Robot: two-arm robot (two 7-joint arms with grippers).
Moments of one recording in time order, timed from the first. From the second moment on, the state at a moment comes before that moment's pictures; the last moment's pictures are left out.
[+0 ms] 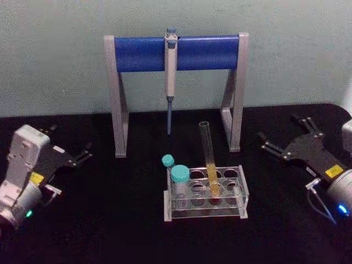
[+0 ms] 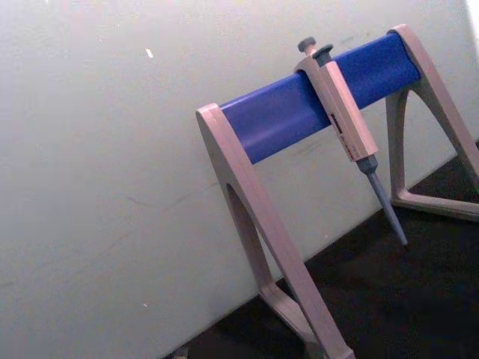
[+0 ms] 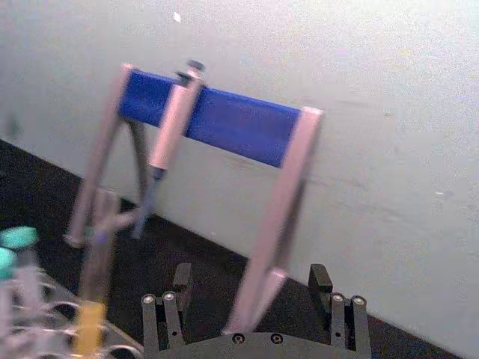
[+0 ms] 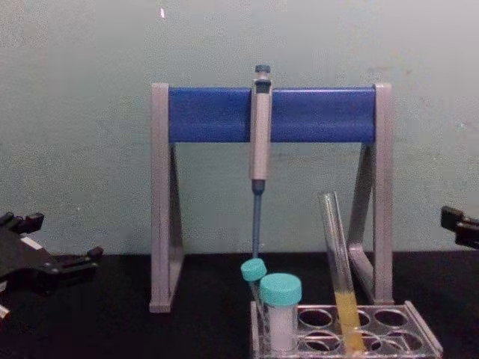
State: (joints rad) left arm -0.20 0.60 0.45 -1.41 -0.25 -0.12 0.03; right arm 0.11 0.62 -0.36 -1.55 0.39 -0.22 0.17
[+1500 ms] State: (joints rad) left arm -0.20 0.60 0.45 -1.41 -0.25 -0.12 0.03; right arm 0.31 0.43 -0.46 -1.38 0.42 -0.01 0.50
